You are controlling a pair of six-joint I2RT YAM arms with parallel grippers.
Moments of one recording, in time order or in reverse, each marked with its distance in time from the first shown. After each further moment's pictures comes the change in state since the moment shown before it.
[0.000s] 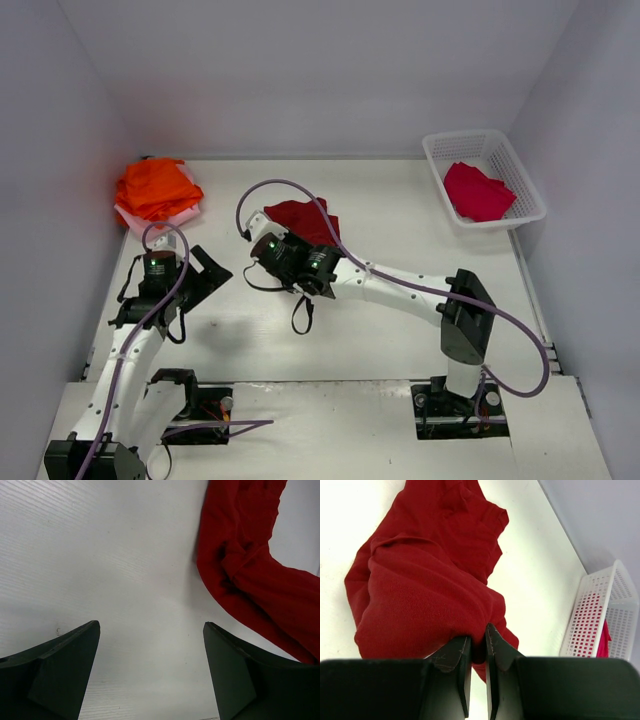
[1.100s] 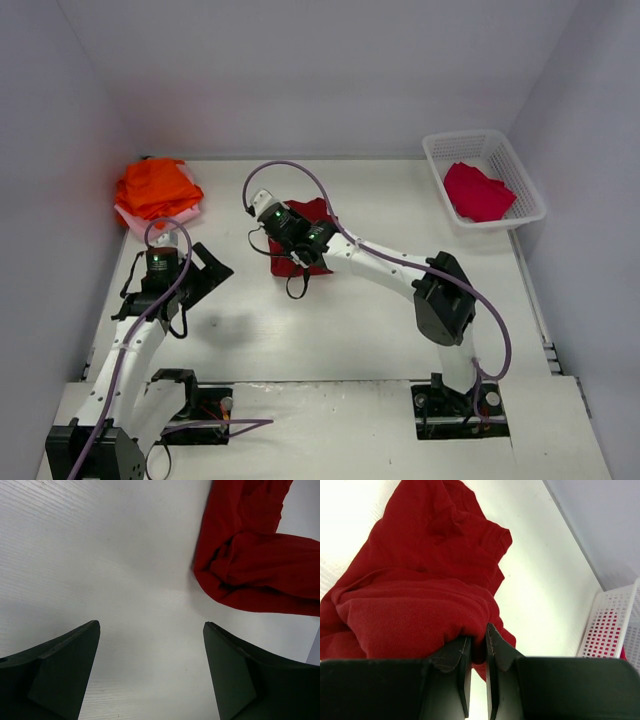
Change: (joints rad) left arm 0.002 0.063 0.000 0.055 0.000 0.000; right arm -0.164 0.154 0.114 0.100 -0.152 -0.101
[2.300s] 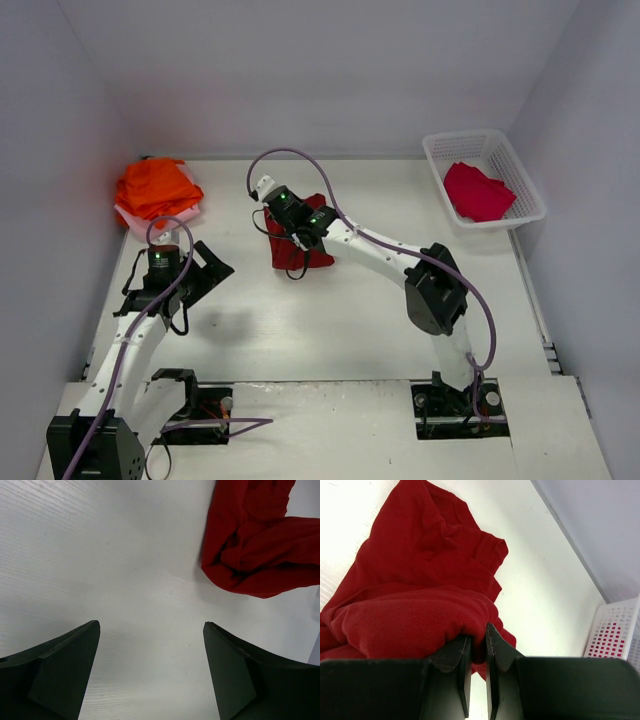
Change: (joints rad) left arm 0.000 0.040 0.000 0.030 0.000 0.000; right arm -0.080 0.092 0.110 0.028 -0.072 -0.051
